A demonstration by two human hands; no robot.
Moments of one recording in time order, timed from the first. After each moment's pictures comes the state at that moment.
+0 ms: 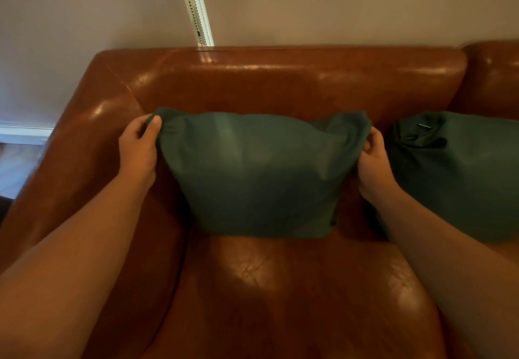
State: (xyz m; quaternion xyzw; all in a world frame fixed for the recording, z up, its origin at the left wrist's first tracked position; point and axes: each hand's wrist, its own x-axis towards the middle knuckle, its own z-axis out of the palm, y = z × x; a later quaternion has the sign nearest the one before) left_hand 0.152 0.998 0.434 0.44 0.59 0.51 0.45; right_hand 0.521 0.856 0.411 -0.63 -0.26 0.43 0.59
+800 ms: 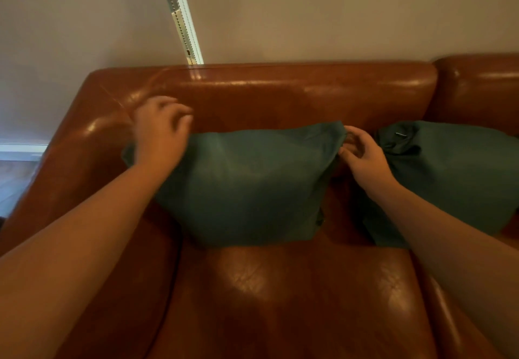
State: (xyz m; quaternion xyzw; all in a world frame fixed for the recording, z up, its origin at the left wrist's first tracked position) left_hand 0.205 0.997 0.493 0.78 0.55 0.28 0.08; right_hand 0.540 0.848 0.445 -0.69 -0.41 0.36 0.48
